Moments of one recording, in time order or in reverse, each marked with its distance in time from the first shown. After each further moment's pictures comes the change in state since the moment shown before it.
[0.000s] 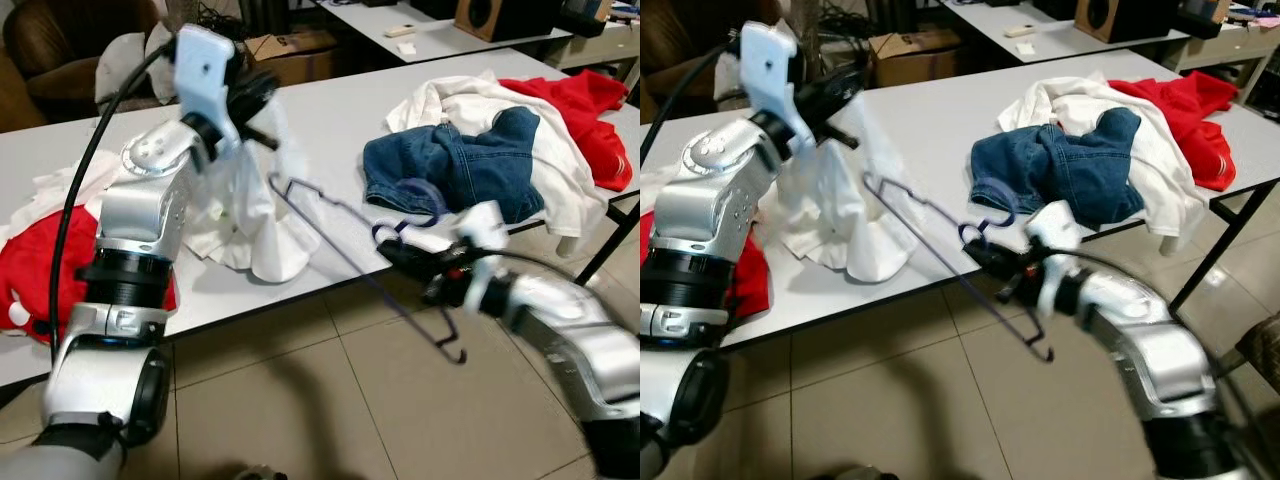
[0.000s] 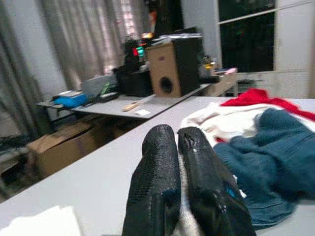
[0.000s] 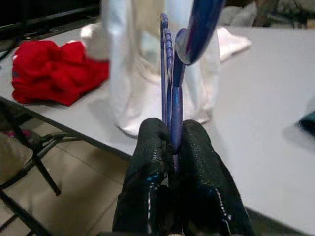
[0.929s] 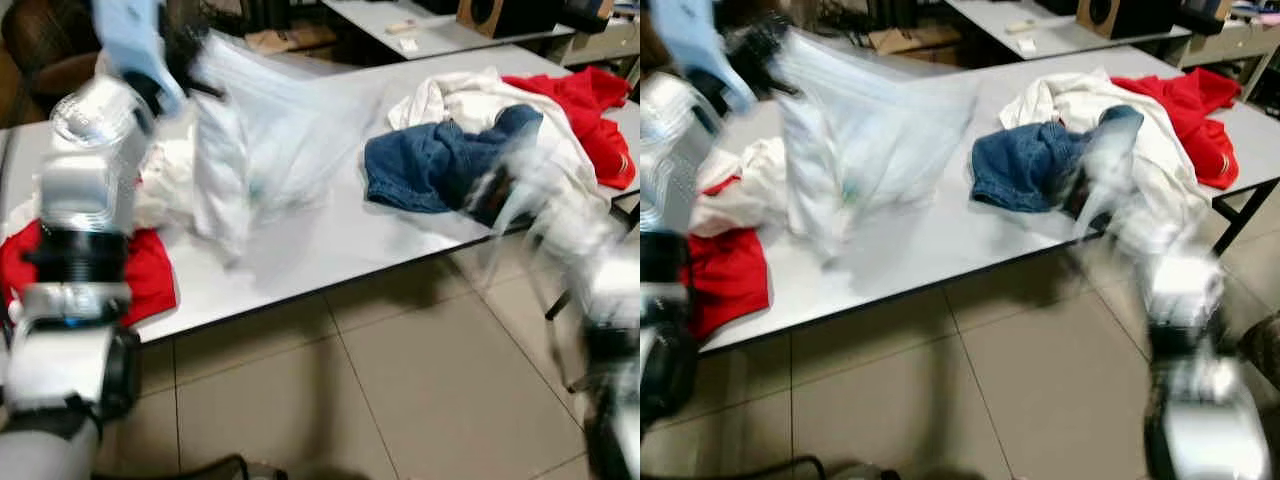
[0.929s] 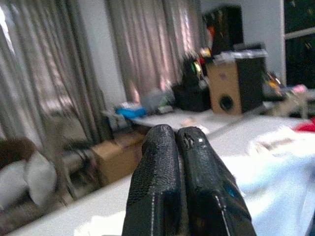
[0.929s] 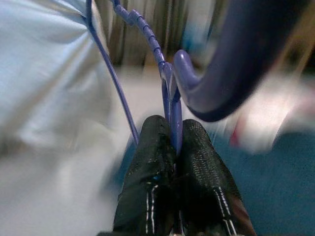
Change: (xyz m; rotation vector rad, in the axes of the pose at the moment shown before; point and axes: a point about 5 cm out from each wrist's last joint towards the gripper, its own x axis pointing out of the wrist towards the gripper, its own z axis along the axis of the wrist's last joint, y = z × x) left arm -0.018 0.059 0.040 0.086 -0.106 0.280; right arm -0.016 -0.106 0.084 -0.111 -0.188 -0.606
